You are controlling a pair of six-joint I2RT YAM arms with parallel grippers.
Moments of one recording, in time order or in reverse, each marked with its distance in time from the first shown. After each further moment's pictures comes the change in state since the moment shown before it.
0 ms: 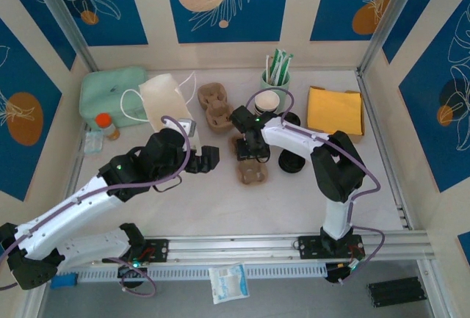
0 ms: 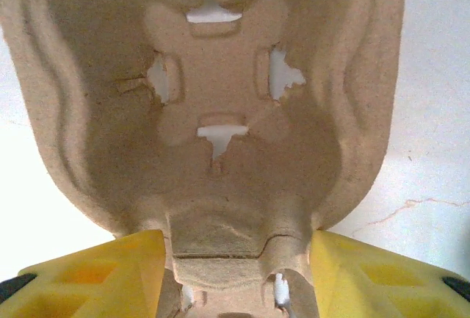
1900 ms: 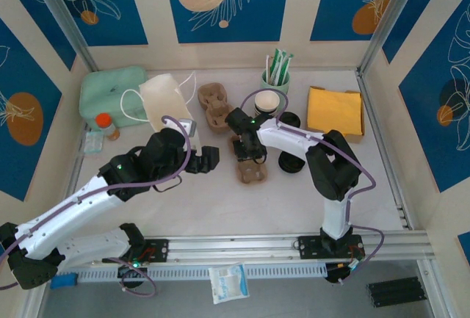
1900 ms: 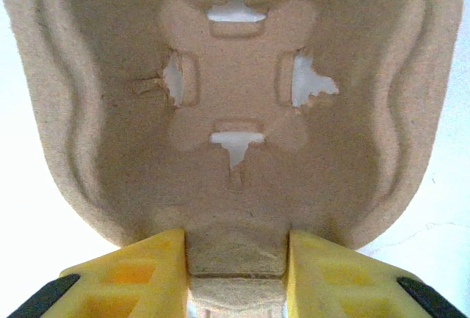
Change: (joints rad) left arm 0.000 0.006 0.012 -0.020 0.000 0.005; right arm 0.021 0.026 0.010 0.021 0.023 -0.031
